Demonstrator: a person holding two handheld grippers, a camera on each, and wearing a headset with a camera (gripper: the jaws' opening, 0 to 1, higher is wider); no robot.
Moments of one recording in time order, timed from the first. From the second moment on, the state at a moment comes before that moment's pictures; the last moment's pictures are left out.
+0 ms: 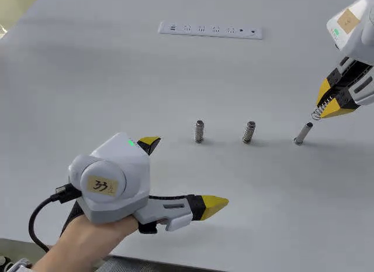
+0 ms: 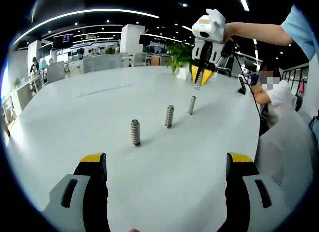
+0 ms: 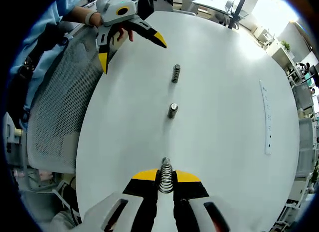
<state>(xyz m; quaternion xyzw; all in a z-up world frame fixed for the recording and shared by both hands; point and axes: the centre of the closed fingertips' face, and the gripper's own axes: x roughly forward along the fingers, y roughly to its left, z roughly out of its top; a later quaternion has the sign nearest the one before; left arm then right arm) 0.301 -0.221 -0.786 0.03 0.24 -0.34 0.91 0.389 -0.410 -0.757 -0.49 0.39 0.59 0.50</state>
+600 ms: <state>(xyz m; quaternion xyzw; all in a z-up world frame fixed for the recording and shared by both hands) 0.300 -0.220 -0.788 0.02 0.25 -0.34 0.91 0.390 -0.412 -0.776 -0.50 0.41 0.59 0.48</state>
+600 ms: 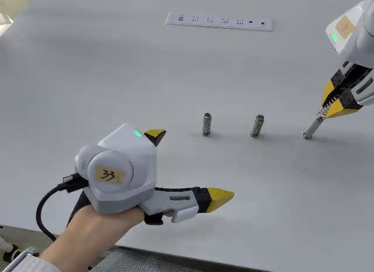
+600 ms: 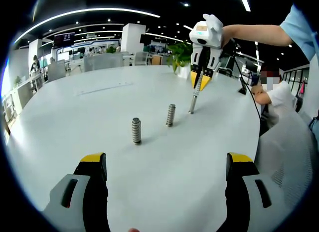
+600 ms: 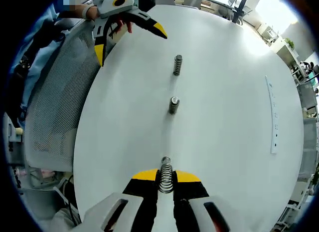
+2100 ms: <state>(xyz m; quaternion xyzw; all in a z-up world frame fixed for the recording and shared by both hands) 0.300 -0.218 -0.793 0.02 0.26 -0.34 0.90 0.387 -0.406 -0.823 -0.51 0.43 0.59 0.46</state>
